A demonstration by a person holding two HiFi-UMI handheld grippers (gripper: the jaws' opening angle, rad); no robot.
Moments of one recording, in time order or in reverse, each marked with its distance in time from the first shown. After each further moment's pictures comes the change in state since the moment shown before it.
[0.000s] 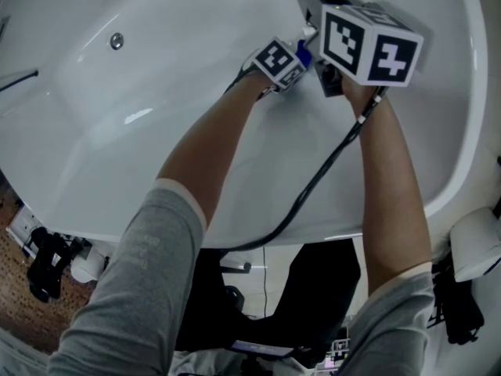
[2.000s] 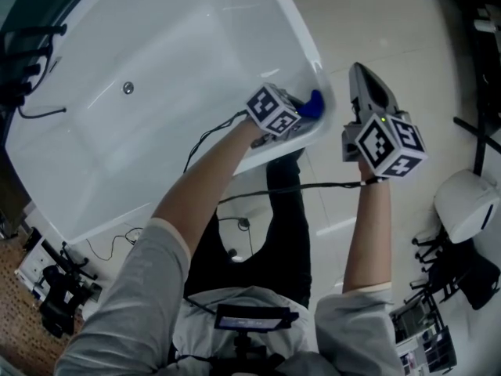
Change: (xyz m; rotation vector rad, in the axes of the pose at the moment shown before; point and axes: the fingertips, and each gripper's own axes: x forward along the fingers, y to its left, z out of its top) left arm -0.200 -0.325 0.147 0.161 -0.178 -0.400; right arm -0.381 -0.003 0.121 0.082 -0.271 -0.337
